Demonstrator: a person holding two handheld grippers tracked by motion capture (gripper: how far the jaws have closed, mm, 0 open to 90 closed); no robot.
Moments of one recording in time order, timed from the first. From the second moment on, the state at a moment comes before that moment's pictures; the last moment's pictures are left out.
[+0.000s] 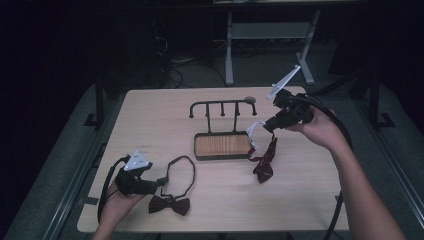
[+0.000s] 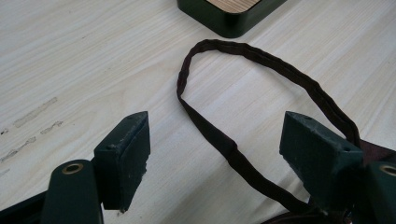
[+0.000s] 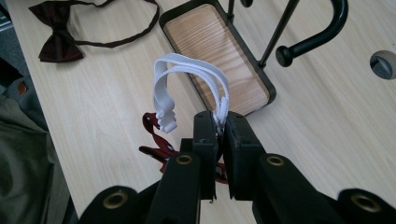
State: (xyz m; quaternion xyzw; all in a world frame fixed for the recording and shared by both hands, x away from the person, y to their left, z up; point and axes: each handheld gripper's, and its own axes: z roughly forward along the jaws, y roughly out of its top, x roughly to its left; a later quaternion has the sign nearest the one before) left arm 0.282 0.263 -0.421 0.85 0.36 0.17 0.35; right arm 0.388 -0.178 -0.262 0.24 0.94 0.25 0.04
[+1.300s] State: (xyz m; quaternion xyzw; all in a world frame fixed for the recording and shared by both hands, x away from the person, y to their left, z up) left arm 0.281 0.262 -0.419 0.85 0.35 0.16 0.36; right arm 0.453 -0.176 -0.263 0.32 0.92 0.24 0.05
